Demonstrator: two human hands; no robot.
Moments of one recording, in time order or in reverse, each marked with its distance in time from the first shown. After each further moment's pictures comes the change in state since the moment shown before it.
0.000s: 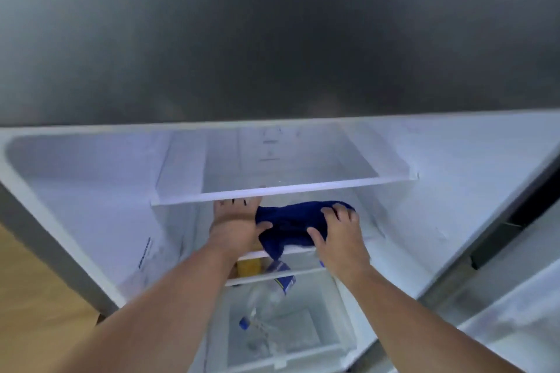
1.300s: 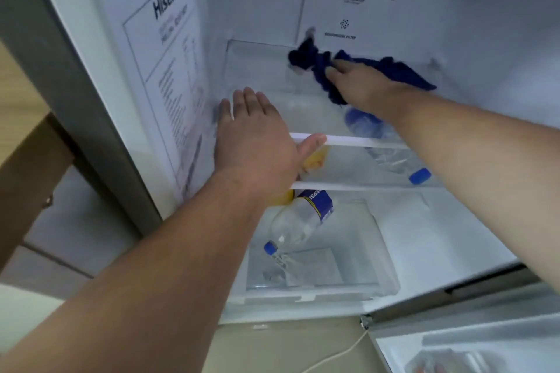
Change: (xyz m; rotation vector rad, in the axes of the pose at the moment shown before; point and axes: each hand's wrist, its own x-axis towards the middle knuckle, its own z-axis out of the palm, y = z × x) left_hand -0.057 -0.050 0.090 0.104 0.045 -0.211; right_hand 0.112 -0.091 0.104 -0.013 -0.257 -0.117
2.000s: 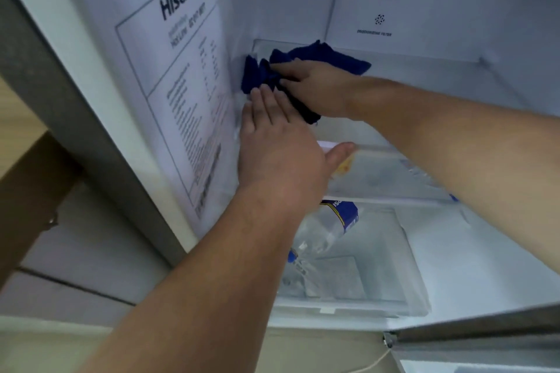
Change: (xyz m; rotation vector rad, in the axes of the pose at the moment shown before) left_hand -0.003 0.007 0.001 -0.060 -0.009 -0.073; right_hand -0.005 -0.088 0.022 0.191 -0.231 -0.377
